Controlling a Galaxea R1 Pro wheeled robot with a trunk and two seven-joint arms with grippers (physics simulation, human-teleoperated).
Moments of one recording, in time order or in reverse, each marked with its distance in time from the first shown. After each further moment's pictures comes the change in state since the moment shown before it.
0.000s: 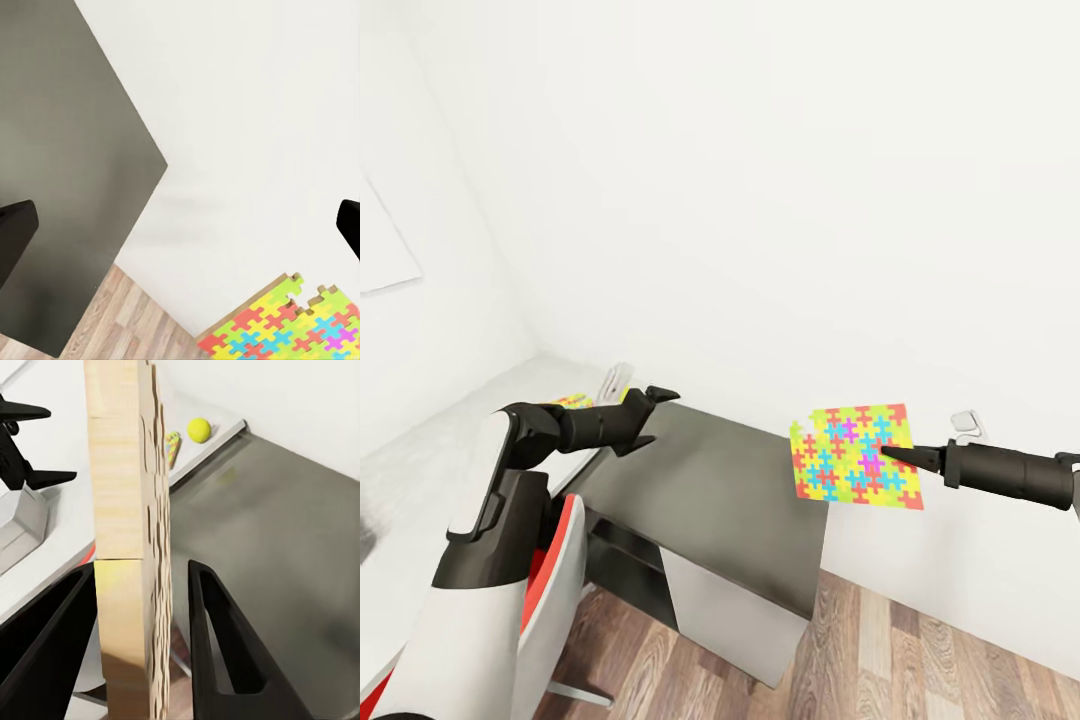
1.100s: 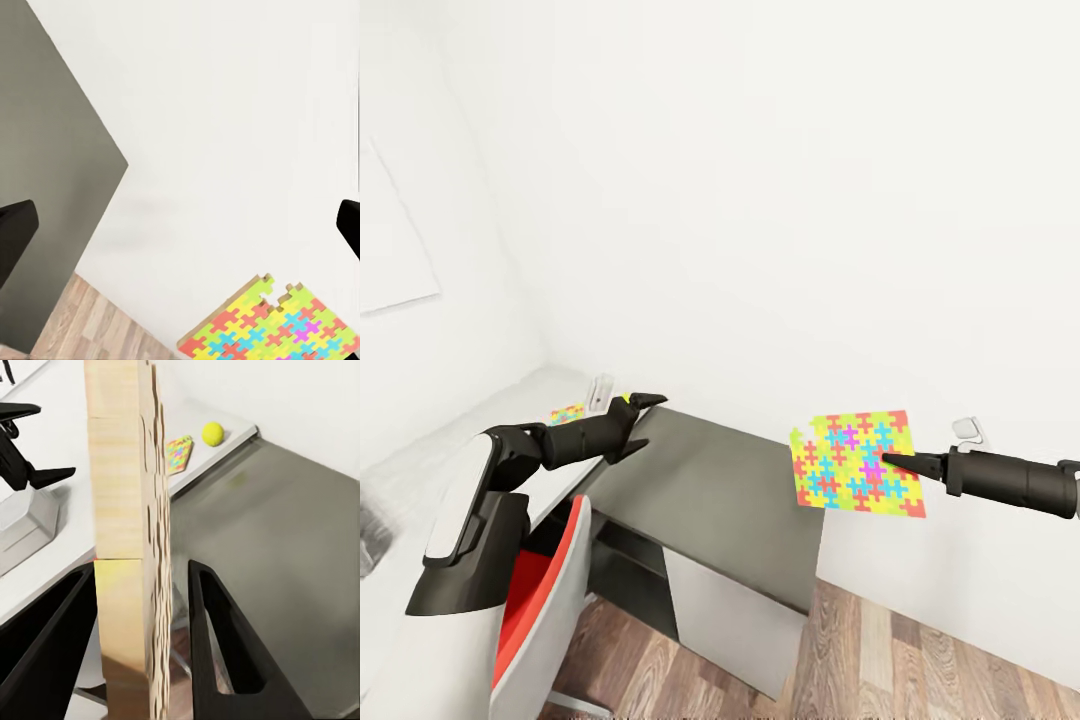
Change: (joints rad) left arm 0.076 0.054 0.043 0.000 0.001 0.022 -0.198; right arm 0.031 -0.001 -0.009 -0.014 -0.003 0.000 0.002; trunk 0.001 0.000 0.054
